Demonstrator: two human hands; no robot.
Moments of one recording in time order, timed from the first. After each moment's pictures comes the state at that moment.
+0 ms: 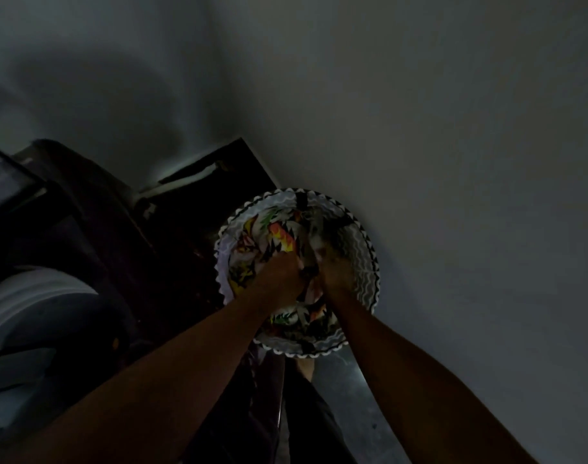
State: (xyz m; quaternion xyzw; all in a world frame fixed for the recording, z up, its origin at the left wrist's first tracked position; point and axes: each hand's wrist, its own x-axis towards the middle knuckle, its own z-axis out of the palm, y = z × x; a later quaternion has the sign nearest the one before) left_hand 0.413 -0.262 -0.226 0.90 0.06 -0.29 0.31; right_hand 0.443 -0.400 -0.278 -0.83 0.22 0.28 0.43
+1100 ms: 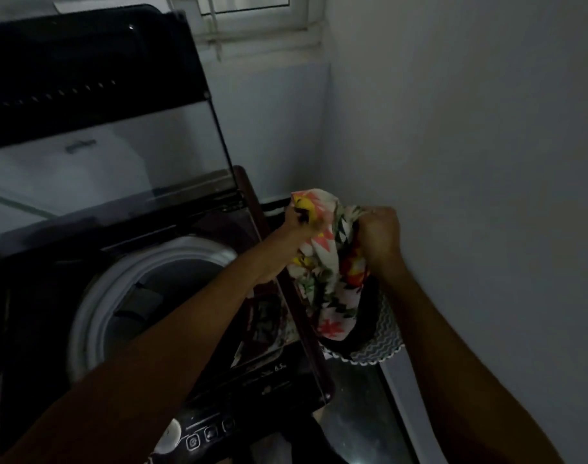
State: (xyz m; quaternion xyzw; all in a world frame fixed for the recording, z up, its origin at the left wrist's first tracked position) left_hand 0.340 -0.146 0.037 0.61 0.20 -0.11 0.76; right_hand 0.436 -0.297 0.034 -0.88 -0.11 0.06 0.46
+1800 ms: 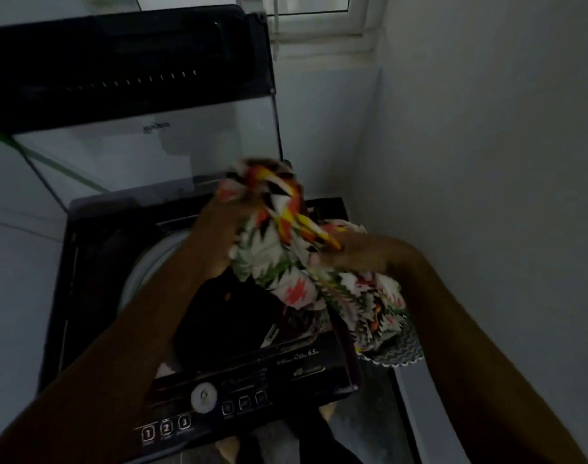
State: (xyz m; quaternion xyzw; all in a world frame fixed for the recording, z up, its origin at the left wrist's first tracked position) left_hand 0.219 -0.066 0.119 0.61 0.28 0.14 0.73; right_hand 0.380 -0.246 0.072 -0.72 -0.40 0.49 0.28
